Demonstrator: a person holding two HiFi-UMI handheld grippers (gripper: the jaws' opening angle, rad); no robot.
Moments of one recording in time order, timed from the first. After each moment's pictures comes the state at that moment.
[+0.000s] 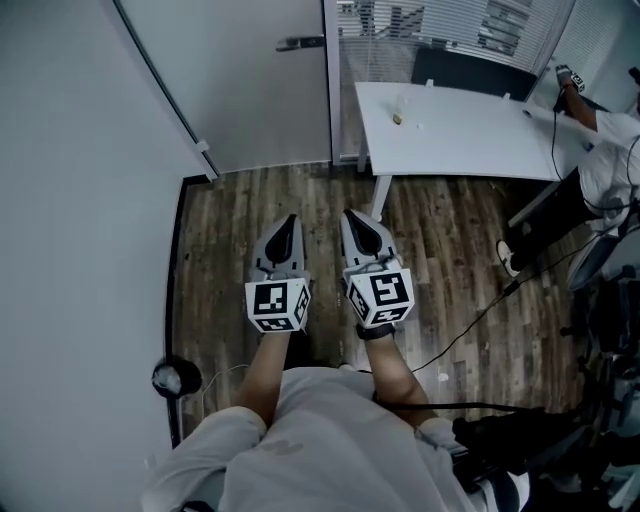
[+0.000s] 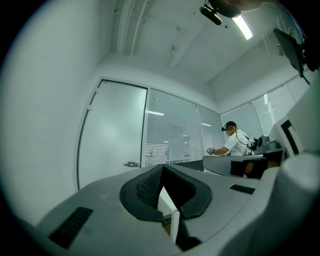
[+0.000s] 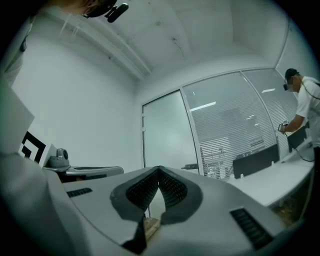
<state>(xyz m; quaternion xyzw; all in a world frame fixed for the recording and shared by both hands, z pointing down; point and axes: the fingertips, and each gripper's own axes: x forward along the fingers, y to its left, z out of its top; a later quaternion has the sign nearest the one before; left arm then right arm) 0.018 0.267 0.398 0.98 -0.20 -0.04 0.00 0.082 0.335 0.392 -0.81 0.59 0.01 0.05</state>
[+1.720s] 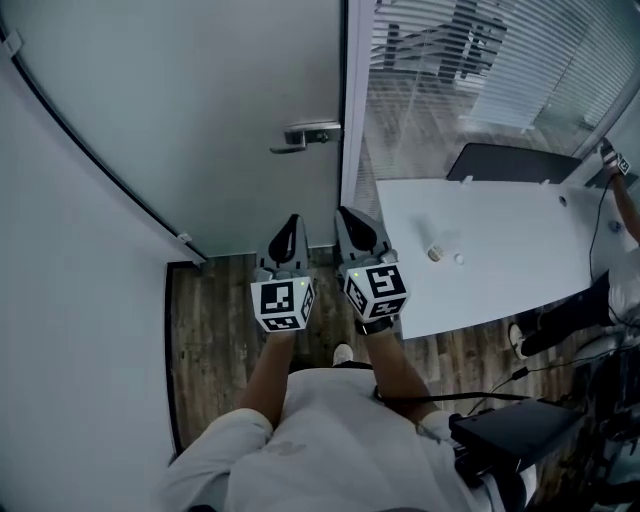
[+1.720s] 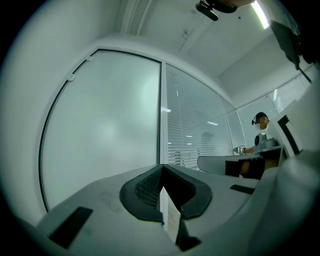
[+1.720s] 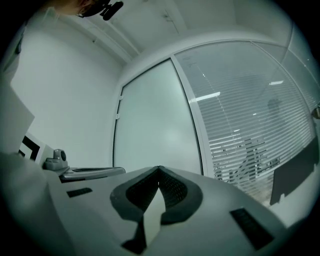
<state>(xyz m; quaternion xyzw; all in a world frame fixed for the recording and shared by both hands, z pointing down) 0.452 -0.214 0.386 0.98 -0.19 -0.05 0.00 0.511 -0.157 0.378 -0.81 0.59 0.01 0.04</state>
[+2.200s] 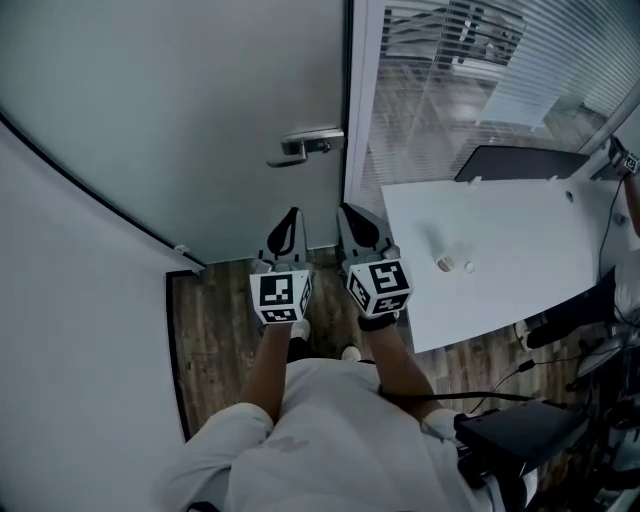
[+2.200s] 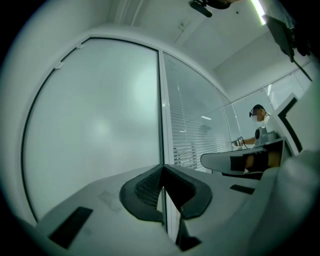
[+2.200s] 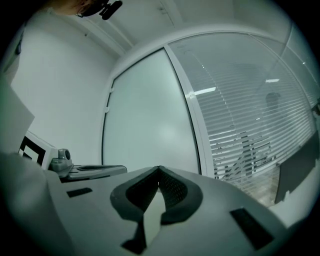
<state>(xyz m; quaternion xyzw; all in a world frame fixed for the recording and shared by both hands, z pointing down) 0.530 -0.297 0.406 0.99 -0.16 -0.02 -0.03 0.582 -0.231 0.399 -0.82 0.57 -0.02 0.03</state>
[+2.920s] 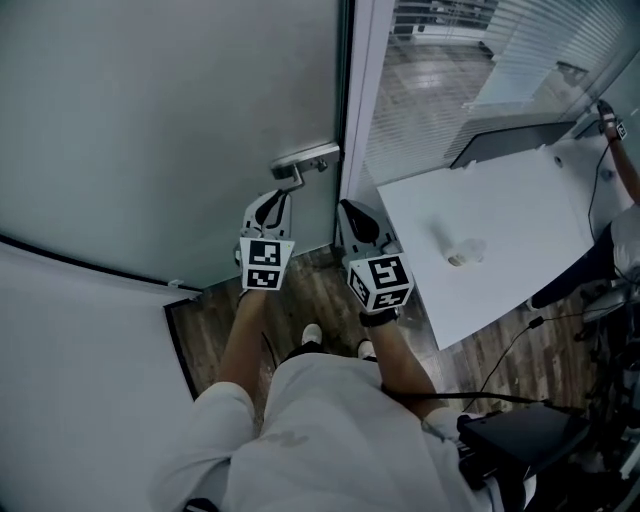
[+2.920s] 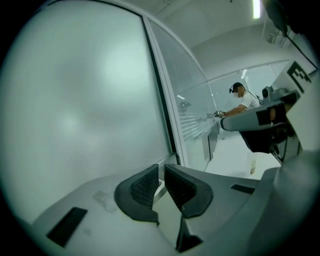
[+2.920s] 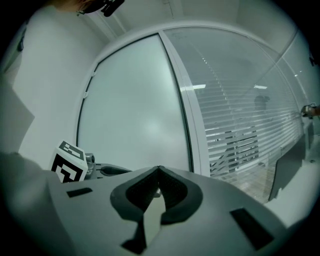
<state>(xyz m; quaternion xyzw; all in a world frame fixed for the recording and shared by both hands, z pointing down) 0.647 -0.436 0.475 0.99 -0.01 0.12 -0.11 0.654 -0.321 0.425 -0.87 0.49 -0.05 0.02</state>
